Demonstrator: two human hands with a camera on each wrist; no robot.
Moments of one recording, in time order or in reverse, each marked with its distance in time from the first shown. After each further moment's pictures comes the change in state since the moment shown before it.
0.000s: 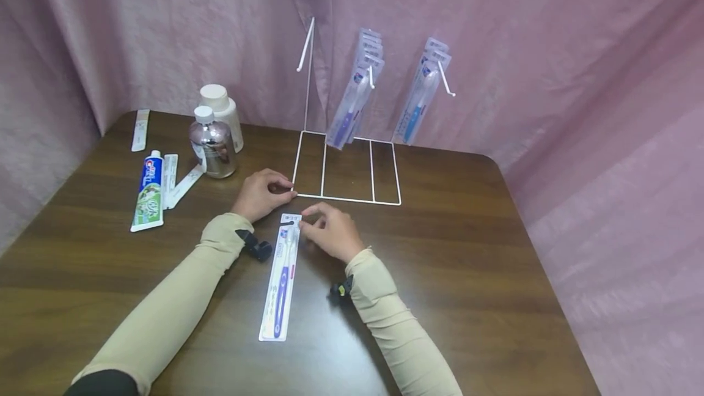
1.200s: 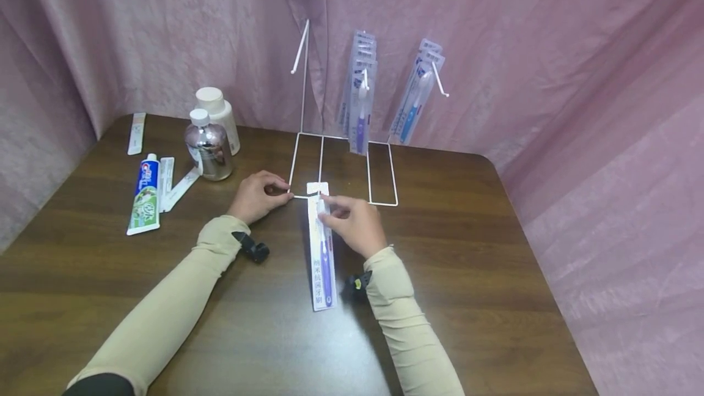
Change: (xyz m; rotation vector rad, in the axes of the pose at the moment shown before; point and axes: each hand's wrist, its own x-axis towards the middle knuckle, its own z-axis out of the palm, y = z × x) left_hand 0.000 0.000 -0.002 0.001 -0.013 0.000; right_hand -0.008 0.006 -0.041 -0.121 0.209 -0.113
